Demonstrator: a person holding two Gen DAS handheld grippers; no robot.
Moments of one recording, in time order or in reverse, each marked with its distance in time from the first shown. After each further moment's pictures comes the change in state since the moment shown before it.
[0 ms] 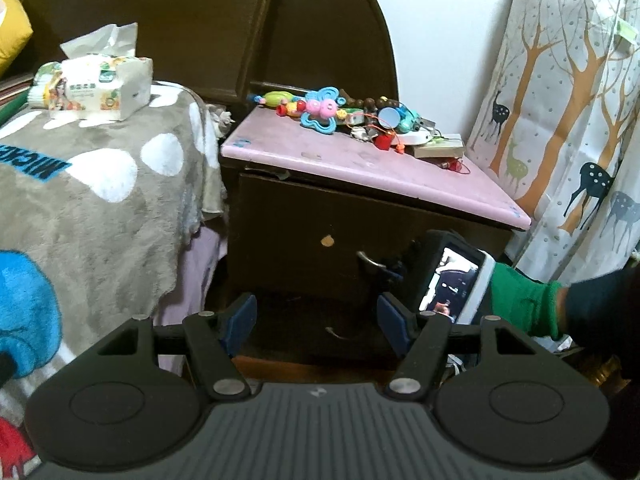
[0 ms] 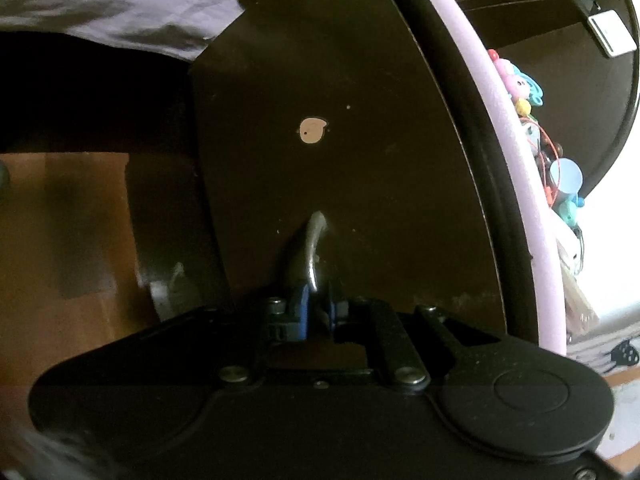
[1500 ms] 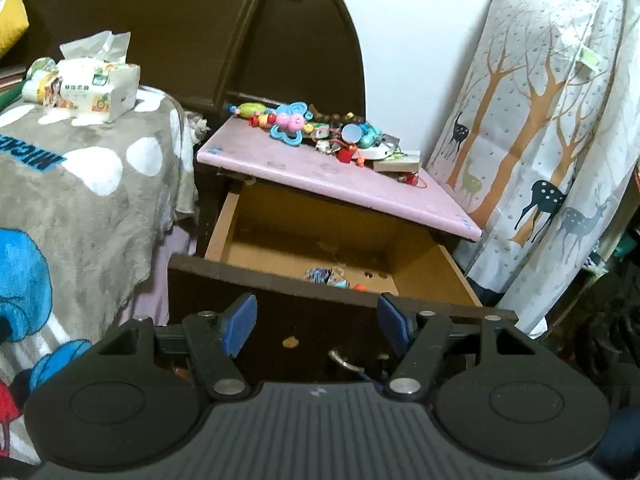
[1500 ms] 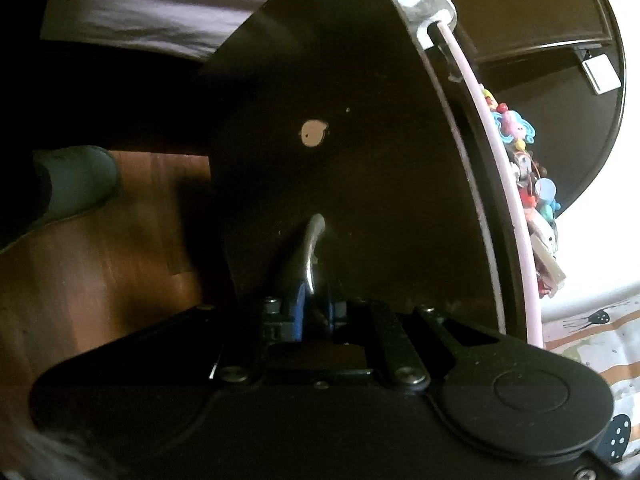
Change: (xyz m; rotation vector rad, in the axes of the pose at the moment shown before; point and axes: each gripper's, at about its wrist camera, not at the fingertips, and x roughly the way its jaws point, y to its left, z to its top) left arm -0.044 -0.012 -0.012 -0.047 -0.028 -0.084; right arm -0.143 0.079 -0.006 -0.011 -0.005 0.043
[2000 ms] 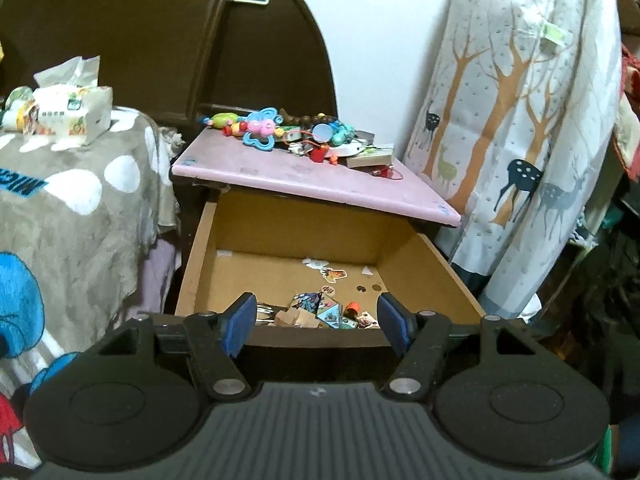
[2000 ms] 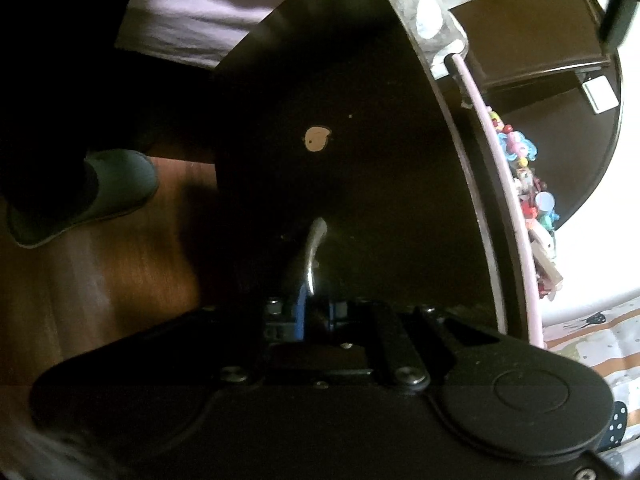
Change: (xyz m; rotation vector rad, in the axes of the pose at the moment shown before) left arm -0.008 -0.018 -0.004 0.085 -0.023 -0.034; right arm -0.052 0.027 -0.015 -0.028 -0.056 0.018
